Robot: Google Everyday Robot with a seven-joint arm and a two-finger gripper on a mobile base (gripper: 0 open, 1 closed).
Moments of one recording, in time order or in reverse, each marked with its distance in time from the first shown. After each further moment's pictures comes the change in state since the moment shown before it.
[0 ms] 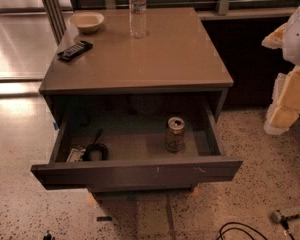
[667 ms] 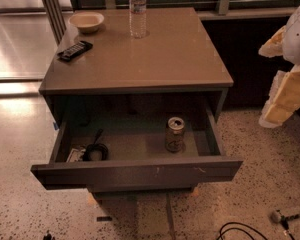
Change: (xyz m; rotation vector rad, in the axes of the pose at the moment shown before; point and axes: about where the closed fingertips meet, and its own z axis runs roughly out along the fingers) arm 0.000 0.000 0.000 0.000 0.000 0.000
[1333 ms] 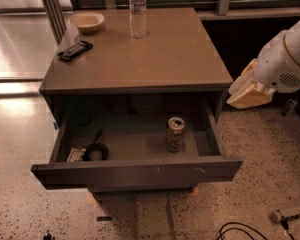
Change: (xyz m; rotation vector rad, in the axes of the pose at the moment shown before) arm -0.015 -0.022 0.077 0.010 -0.189 0.064
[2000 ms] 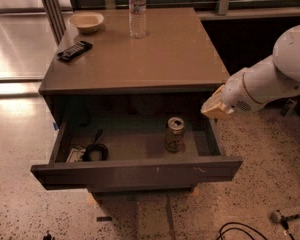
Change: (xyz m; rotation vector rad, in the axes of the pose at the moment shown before) arm 0.001 -0.018 0.112 0.008 -0.141 0.080
